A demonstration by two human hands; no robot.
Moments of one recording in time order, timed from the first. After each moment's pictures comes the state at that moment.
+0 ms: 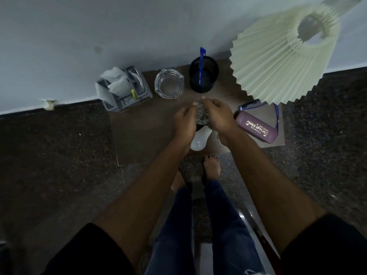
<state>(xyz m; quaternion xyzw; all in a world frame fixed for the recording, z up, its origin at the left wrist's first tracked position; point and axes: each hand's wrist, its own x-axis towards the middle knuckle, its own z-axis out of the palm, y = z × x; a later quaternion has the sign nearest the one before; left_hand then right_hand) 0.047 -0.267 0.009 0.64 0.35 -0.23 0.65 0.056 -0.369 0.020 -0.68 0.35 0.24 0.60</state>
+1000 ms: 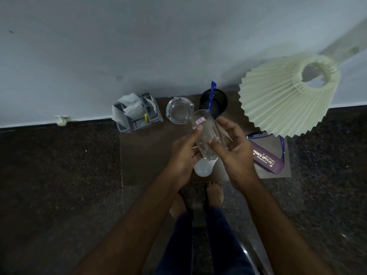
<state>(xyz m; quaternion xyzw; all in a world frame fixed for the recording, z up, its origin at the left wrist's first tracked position) 0.042 -0.235 0.054 0.47 0.33 -0.29 0.77 0.019 -0.372 0.062 -0.66 0.19 0.07 0.73</state>
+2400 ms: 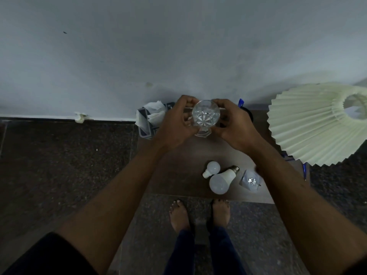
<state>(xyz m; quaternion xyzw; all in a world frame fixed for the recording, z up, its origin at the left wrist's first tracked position) 0.134 -0.146 0.047 0.79 0.01 -0.14 0.60 0.143 -0.342 0.046 -0.85 -0.07 0.17 0.50</state>
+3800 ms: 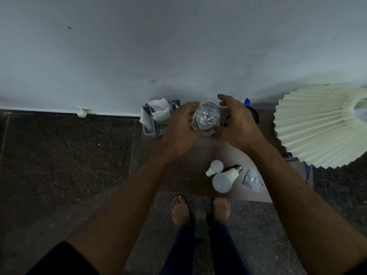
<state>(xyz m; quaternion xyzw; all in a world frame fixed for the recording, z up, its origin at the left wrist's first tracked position) 0.123 -0.147 0.036 0.85 0.04 -0.12 0.50 0.148 -0.332 0.044 -0.91 -0.07 0.16 0.39</state>
